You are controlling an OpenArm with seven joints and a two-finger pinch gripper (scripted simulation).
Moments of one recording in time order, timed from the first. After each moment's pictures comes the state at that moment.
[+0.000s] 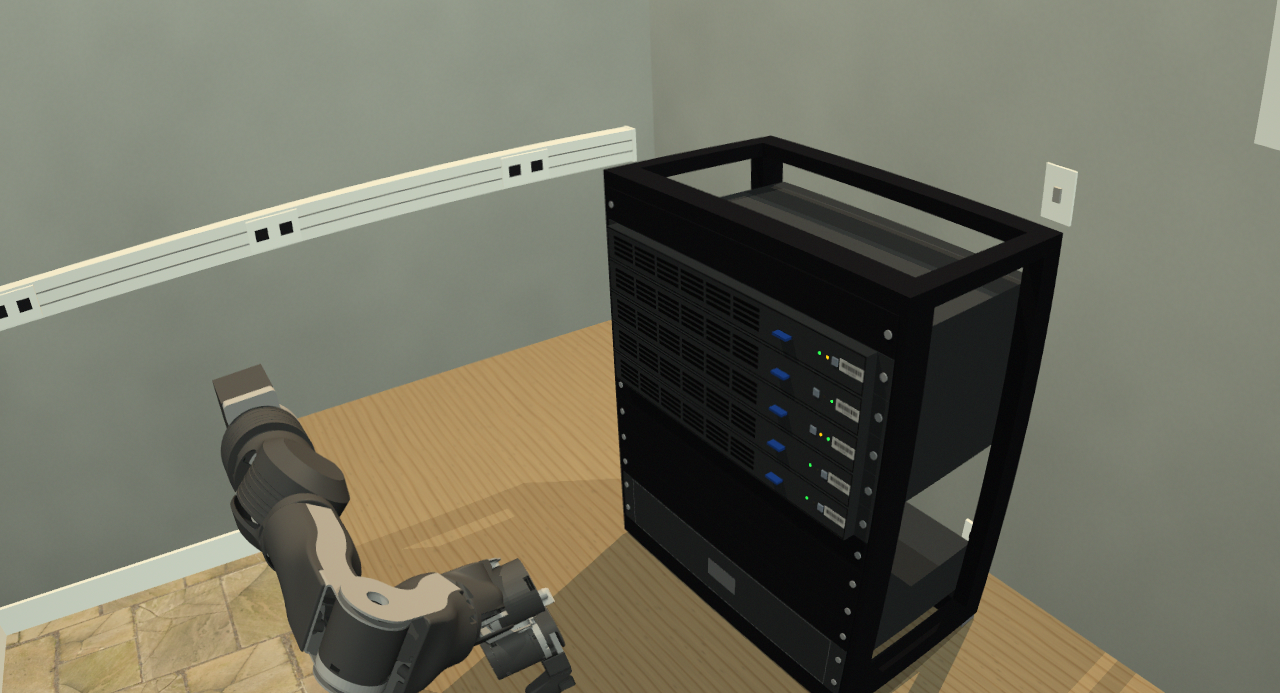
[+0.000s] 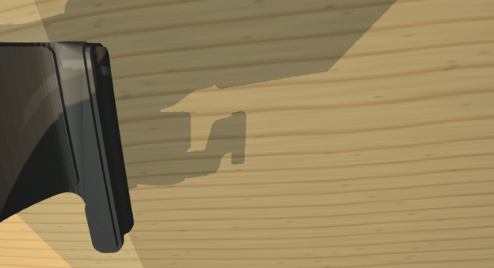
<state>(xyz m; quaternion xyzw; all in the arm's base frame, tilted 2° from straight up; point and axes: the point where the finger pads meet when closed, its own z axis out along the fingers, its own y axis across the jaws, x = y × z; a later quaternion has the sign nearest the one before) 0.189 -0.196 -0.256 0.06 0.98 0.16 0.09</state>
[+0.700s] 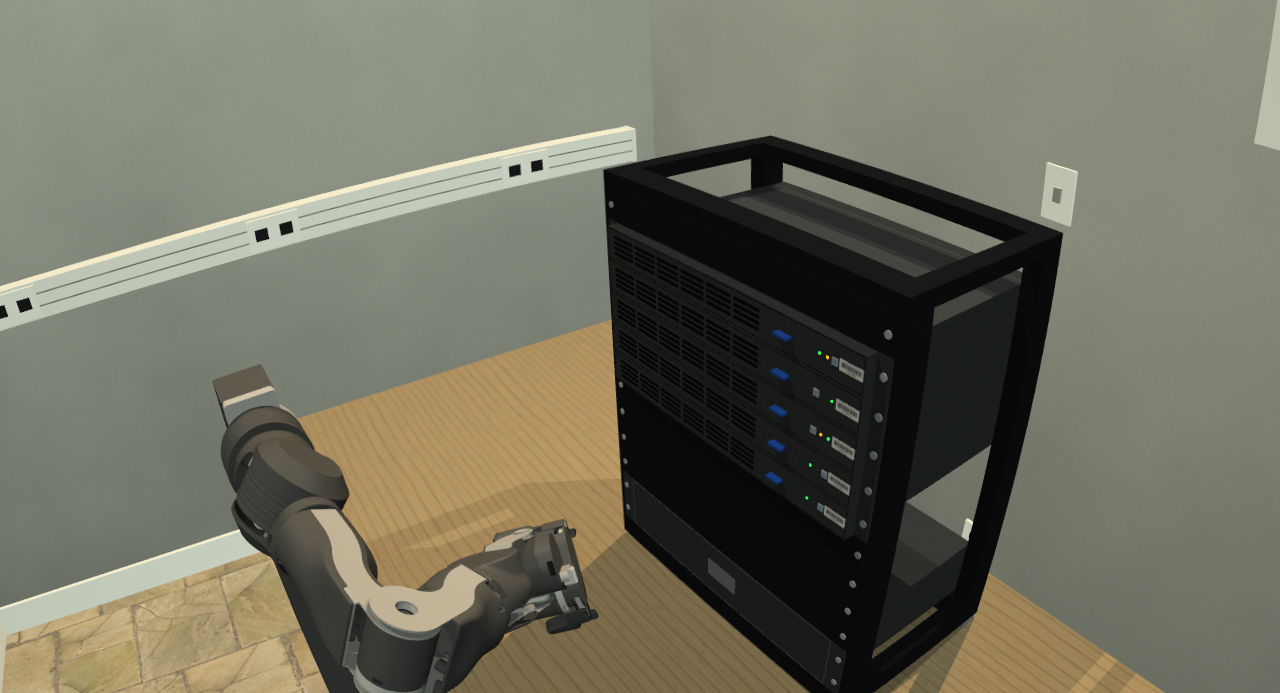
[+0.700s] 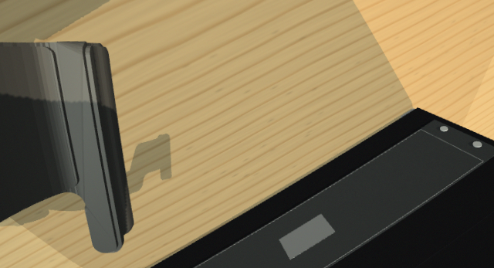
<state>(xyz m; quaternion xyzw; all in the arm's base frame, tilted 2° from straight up) 0.267 -0.149 -0.211 0.20 0.91 0.33 0.18</state>
